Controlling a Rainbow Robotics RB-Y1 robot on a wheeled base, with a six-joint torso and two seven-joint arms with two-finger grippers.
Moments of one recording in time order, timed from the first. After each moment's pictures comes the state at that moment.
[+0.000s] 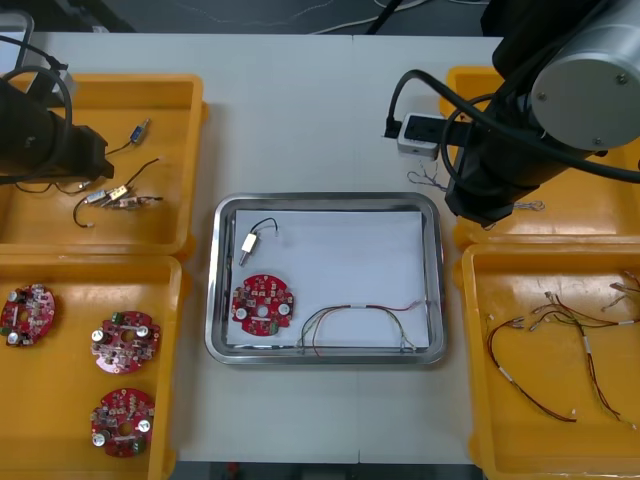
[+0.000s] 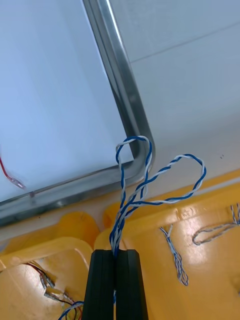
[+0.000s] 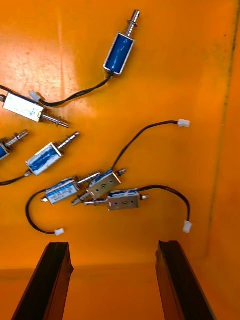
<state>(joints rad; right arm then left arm) -0.81 -0.68 0.35 -1.97 -0.84 1.86 1.97 -0.59 0.69 0.09 -1.65 0.67 1.65 -1.36</state>
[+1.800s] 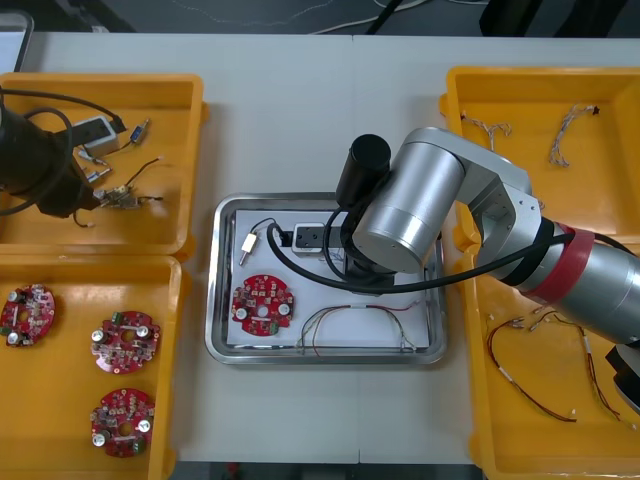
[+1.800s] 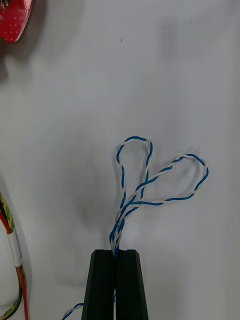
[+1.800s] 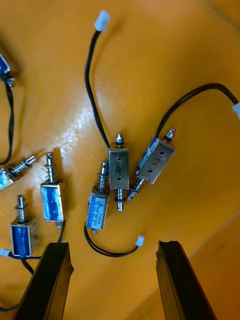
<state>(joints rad) -0.85 -0.50 0.85 -1.70 -0.65 1.50 1.97 -0.56 0.73 0.05 -1.52 0.70 1.54 -2.38</state>
